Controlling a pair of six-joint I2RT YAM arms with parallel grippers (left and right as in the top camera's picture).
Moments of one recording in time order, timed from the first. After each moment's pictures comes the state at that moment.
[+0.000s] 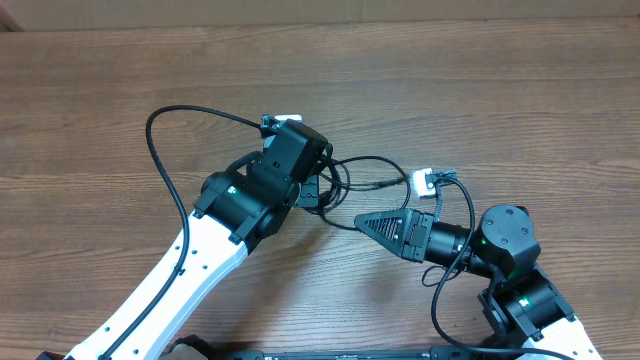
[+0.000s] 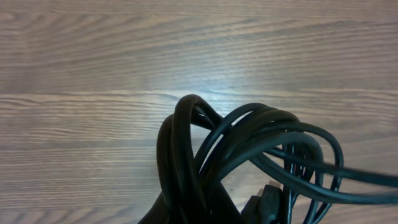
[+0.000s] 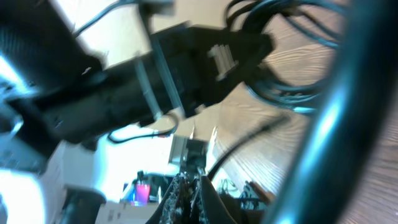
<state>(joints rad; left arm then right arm) -0.62 1.36 1.26 -0.92 -0.25 -0.57 0.46 0.77 0.52 0.11 -0.79 1.17</state>
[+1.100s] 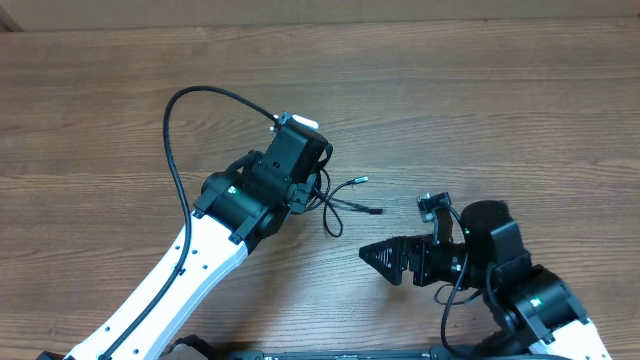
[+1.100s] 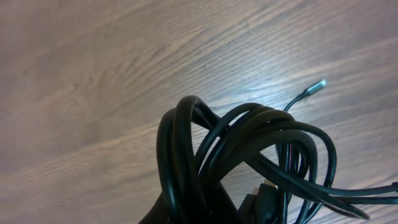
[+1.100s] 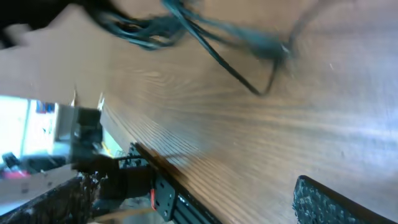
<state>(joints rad) -0.62 1.36 1.26 -0.92 -0.35 -0.14 0.45 0.77 0.64 -0.58 -0.63 0.57</state>
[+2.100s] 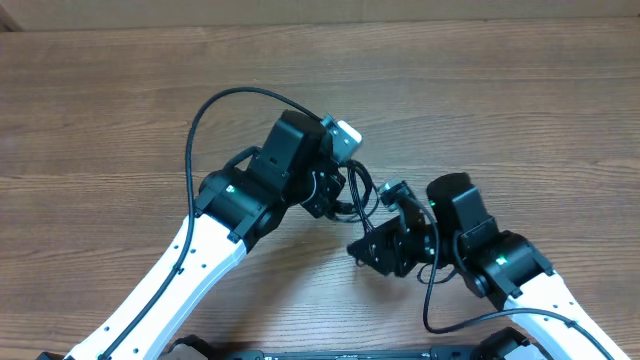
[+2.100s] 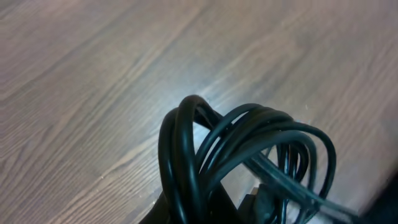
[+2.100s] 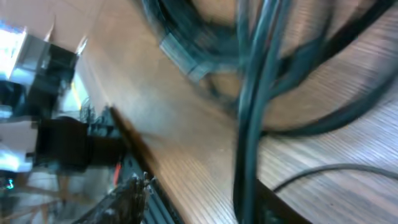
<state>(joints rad) -0.60 1.36 1.26 -0.75 0.09 0.08 0.53 1.04 0.73 -0.54 -0.67 0.25</state>
